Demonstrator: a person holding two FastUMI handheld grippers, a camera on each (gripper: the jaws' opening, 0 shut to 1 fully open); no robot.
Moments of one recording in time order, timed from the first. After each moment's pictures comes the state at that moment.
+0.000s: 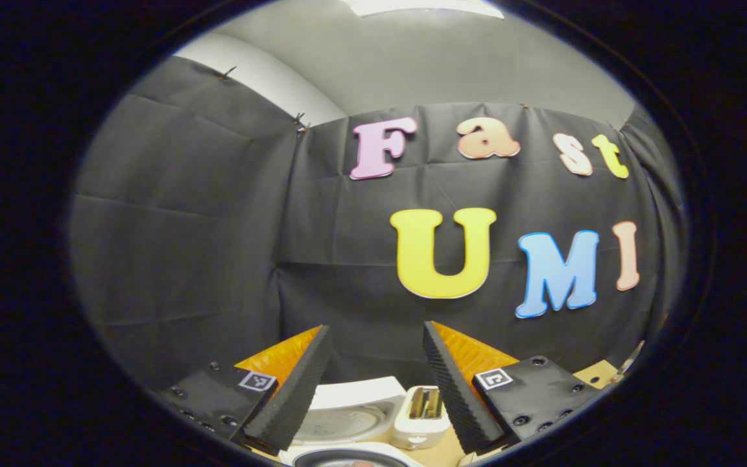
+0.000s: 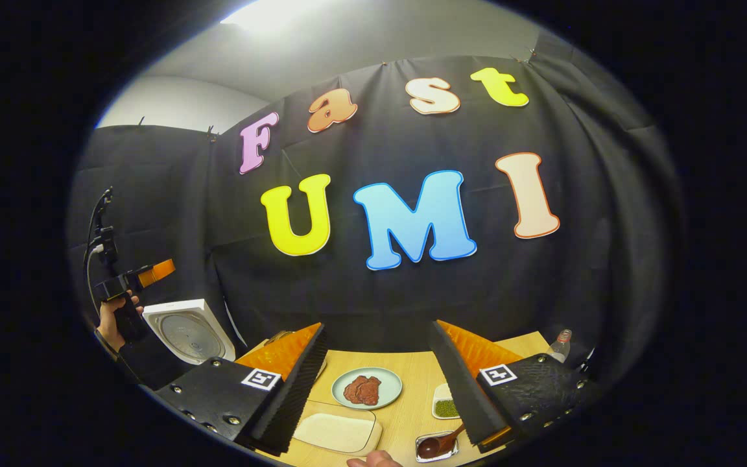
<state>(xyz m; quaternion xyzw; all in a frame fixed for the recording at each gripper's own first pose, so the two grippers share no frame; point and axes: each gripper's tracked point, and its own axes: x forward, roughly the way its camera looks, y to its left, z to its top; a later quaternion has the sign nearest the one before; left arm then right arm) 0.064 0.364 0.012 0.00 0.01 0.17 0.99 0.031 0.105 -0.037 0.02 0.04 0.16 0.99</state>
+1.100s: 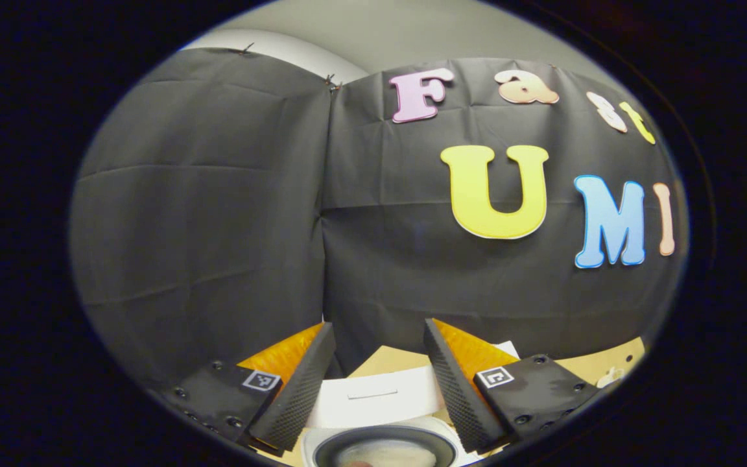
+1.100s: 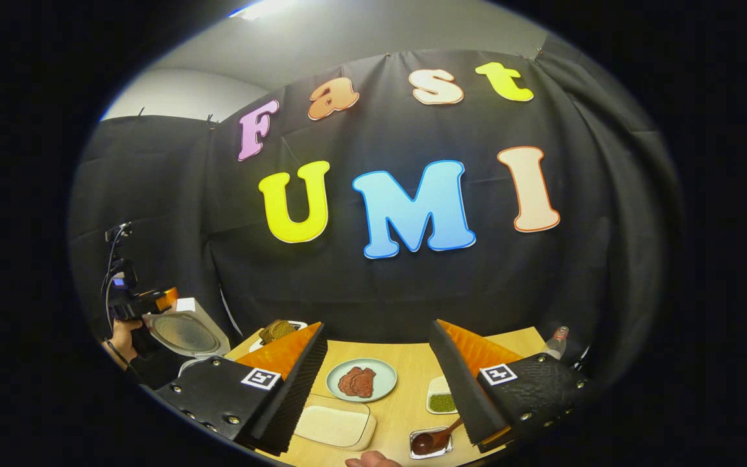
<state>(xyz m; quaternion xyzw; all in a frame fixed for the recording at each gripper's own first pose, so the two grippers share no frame) 0.047 0.399 -0.102 0.01 0.10 0.25 0.96 0.034 0.096 -0.036 0.01 0.05 0.15 0.99</state>
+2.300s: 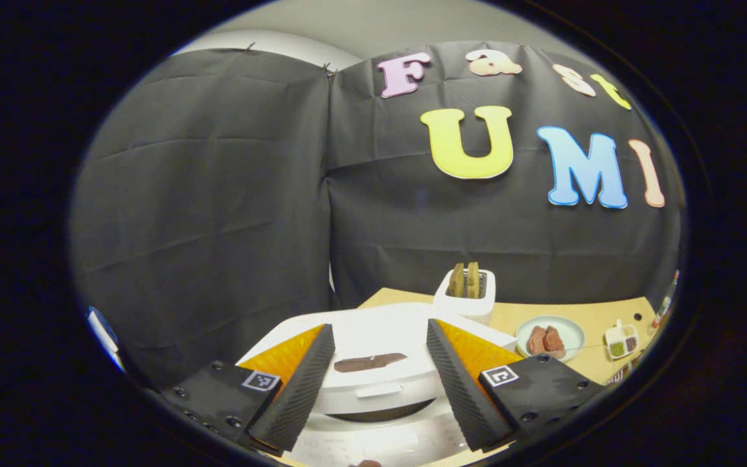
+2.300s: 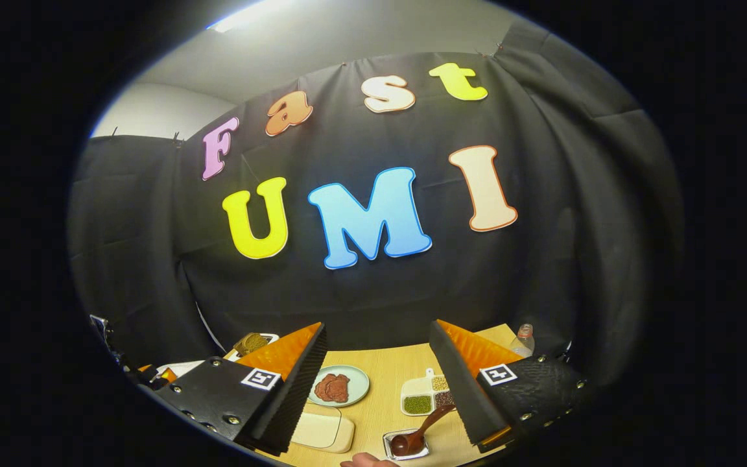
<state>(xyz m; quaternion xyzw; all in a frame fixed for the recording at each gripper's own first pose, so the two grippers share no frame) -0.077 0.294 -0.233 0.02 0.16 0.27 0.95 0.035 0.031 -0.035 0.04 0.05 0.09 0.99</state>
